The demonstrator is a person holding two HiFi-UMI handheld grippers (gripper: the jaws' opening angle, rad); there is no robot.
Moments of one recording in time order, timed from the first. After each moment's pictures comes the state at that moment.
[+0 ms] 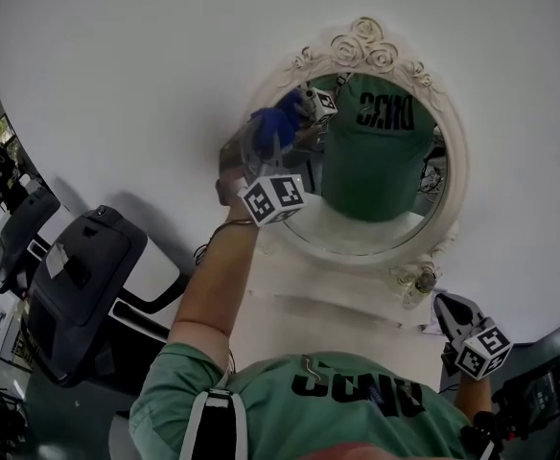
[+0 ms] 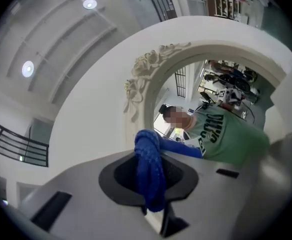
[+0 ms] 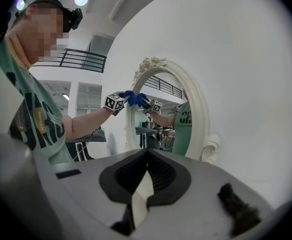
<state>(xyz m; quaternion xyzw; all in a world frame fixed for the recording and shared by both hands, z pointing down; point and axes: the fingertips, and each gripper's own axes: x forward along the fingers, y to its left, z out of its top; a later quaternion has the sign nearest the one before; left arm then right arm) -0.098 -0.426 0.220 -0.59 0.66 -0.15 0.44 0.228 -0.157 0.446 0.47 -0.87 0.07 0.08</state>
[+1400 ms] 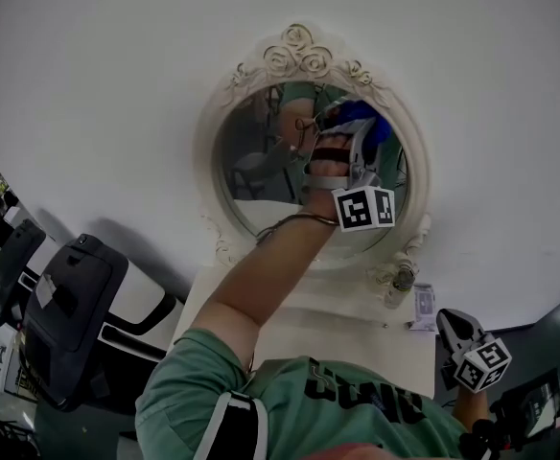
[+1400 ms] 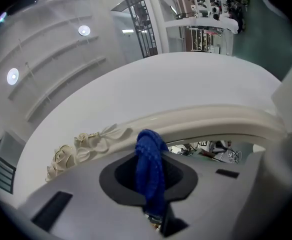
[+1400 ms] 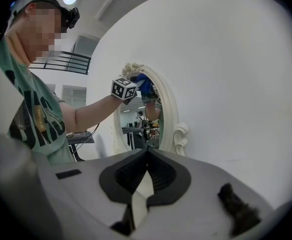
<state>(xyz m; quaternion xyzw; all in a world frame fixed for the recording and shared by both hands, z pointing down) 0.204 -0.378 0.201 -0.66 0.49 -0.10 0.56 0.304 -0.118 0.475 0.54 -0.83 0.11 0.06</state>
